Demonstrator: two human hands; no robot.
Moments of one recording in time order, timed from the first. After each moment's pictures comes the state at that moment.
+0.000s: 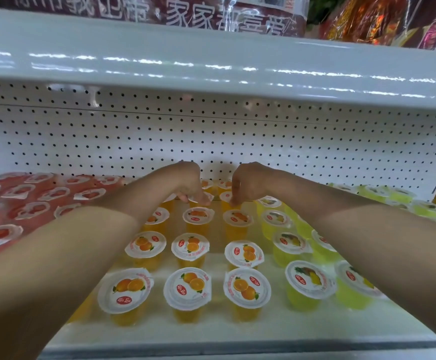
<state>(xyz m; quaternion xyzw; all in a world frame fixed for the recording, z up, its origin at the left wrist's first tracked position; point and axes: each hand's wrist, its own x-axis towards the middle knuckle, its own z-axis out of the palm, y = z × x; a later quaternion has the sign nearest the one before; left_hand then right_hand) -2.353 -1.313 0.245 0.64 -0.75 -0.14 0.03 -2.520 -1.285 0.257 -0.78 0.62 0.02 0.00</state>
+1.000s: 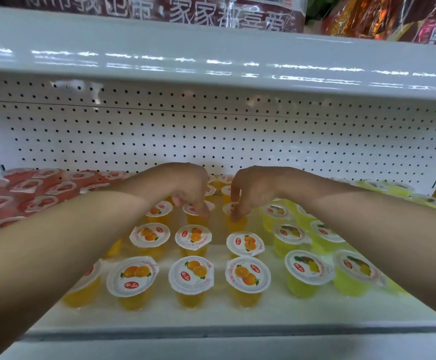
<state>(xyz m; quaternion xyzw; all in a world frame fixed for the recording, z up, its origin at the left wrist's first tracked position) -2.354 -1.252 0.263 0.60 -0.79 -0.09 -0.06 -2.508 -1.229 0.272 -0.80 0.58 0.12 0.01</state>
